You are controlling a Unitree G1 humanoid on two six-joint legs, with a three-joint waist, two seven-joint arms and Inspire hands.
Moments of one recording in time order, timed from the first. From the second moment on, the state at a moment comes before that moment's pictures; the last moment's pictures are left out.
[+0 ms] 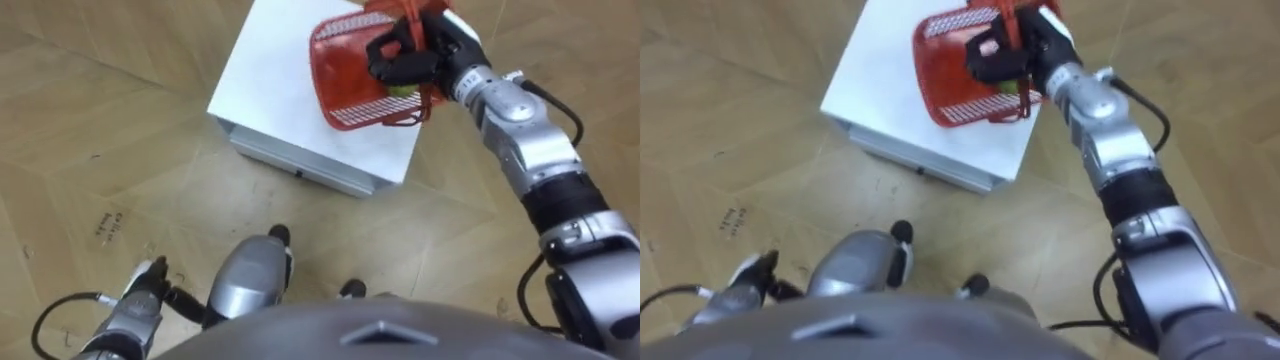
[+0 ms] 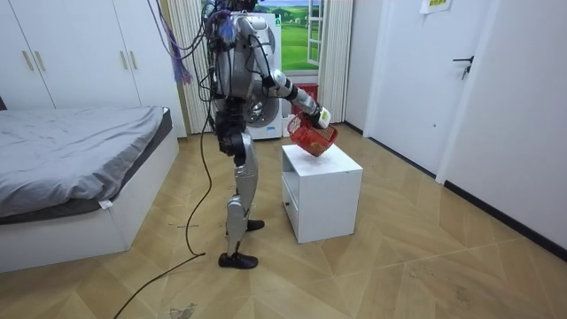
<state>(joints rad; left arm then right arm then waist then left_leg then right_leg) 0.11 0.28 -0.08 1.09 0.34 0.12 0.02 -0.33 -0.35 0.29 0.58 0.26 0.08 0.16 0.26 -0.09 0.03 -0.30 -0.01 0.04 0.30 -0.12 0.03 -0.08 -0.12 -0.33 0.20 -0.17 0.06</state>
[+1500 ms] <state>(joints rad) 0.12 0.28 -0.10 1.10 0.36 0.08 -0.01 -0.41 -0.34 0.29 0.90 0.23 0.06 0.12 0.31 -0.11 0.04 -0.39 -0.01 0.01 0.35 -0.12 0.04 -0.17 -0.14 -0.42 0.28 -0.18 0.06</state>
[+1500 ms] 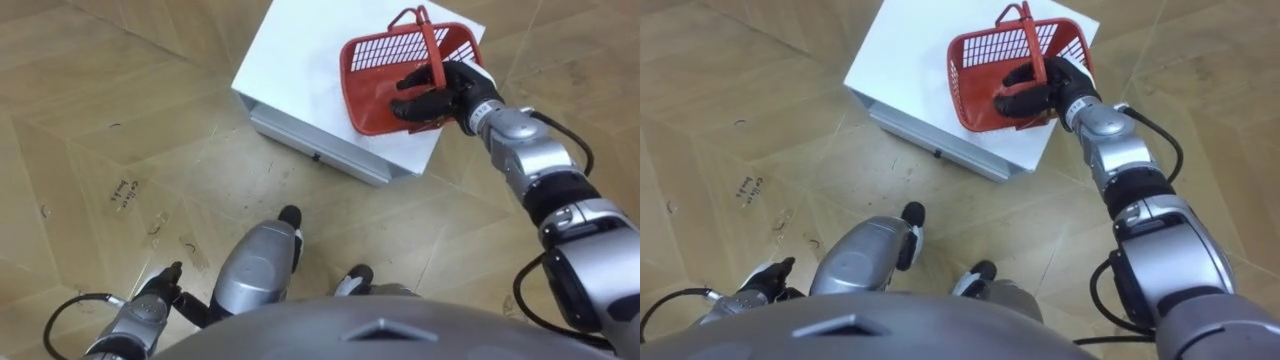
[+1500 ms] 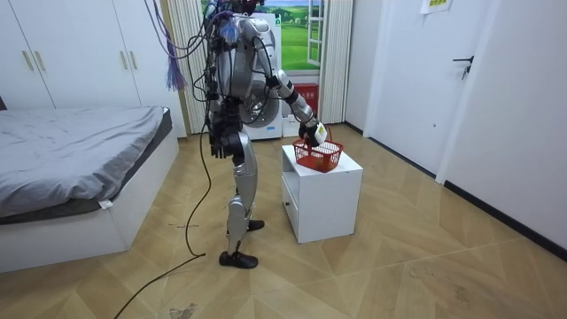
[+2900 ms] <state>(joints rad) 0.15 0.29 -0.07 1.11 0.35 0.08 0.03 -0.18 -0.37 0.21 0.60 0.19 0.01 0.05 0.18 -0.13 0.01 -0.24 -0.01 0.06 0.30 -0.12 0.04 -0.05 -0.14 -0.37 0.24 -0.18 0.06</state>
